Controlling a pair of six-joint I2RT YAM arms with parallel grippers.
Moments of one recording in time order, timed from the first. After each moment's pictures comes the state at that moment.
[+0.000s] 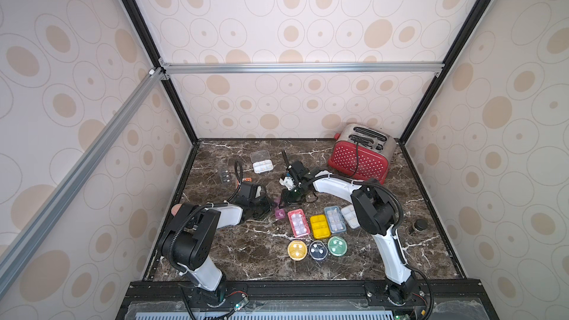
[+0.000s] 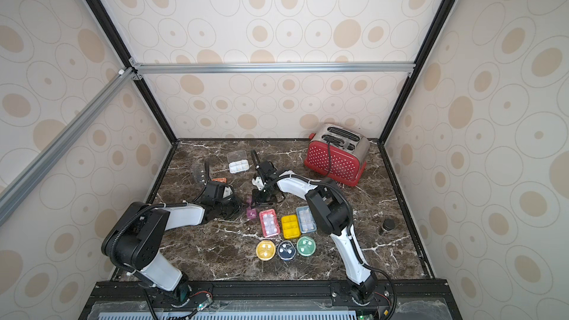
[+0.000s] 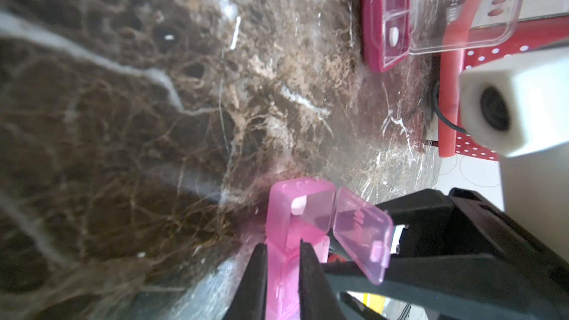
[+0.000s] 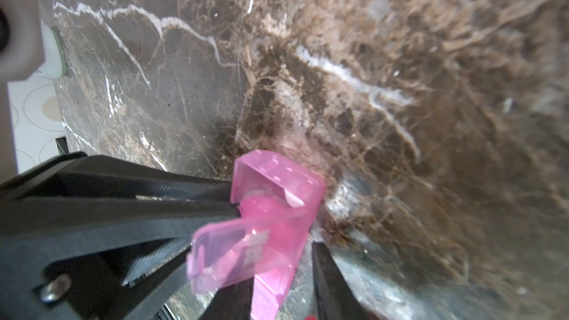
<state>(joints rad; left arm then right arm) -0.32 1.64 0.64 0.15 0.42 -0.89 0.72 2.24 1.69 -0.65 -0.49 0.43</state>
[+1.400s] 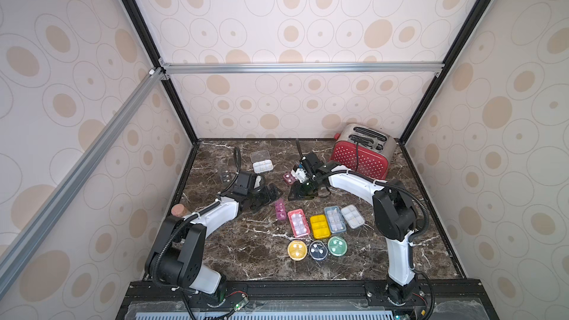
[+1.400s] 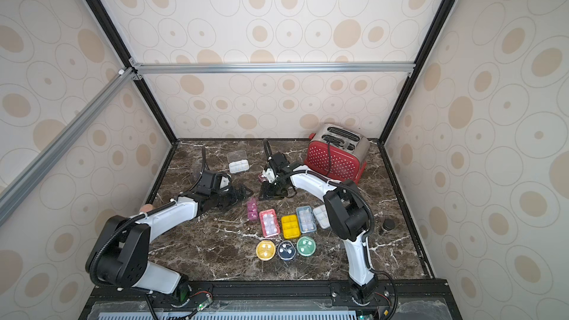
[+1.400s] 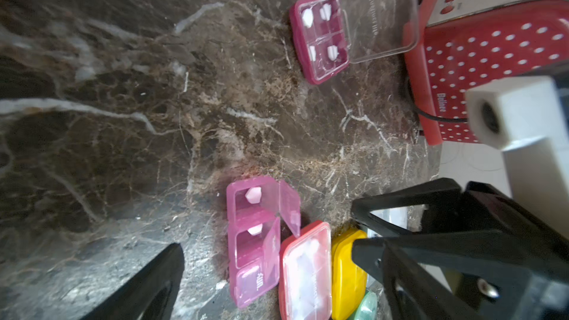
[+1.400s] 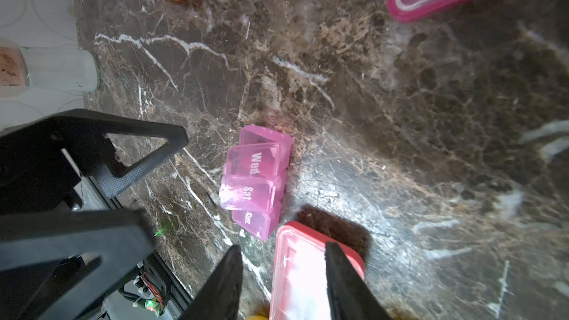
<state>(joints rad) -0.32 1.51 0.79 -0.16 0.38 -0.76 0.64 2.04 1.59 -0.70 -0.46 0.42</state>
